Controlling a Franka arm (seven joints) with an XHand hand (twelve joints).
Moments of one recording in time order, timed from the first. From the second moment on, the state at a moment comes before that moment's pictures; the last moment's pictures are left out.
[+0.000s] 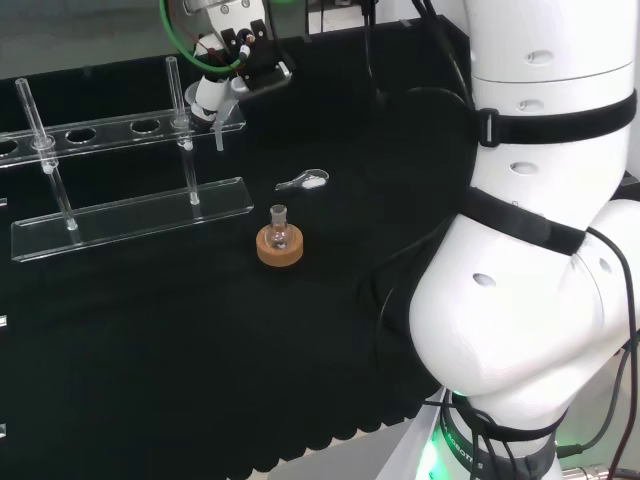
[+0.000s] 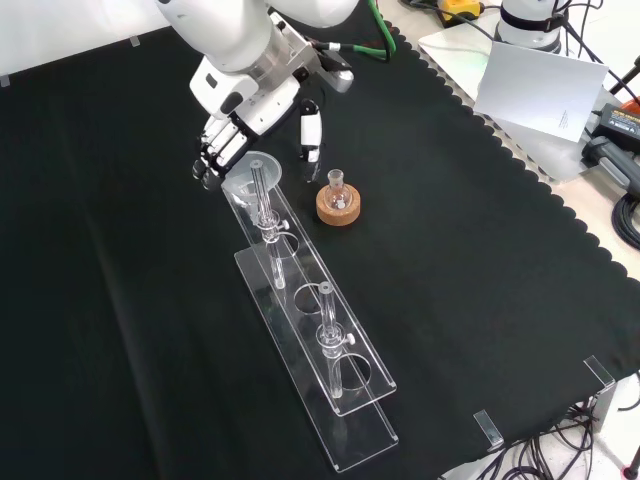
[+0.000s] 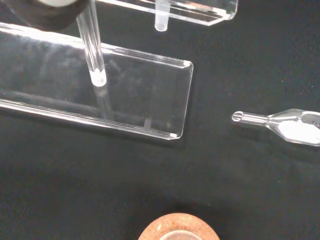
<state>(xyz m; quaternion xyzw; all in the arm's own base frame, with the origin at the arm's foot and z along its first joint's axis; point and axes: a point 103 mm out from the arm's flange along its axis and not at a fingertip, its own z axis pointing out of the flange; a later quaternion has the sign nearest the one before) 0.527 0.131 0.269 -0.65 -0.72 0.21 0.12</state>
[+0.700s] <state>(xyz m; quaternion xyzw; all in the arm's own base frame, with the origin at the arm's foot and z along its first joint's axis) 0.536 0.135 0.267 -0.65 -0.72 0.23 0.10</state>
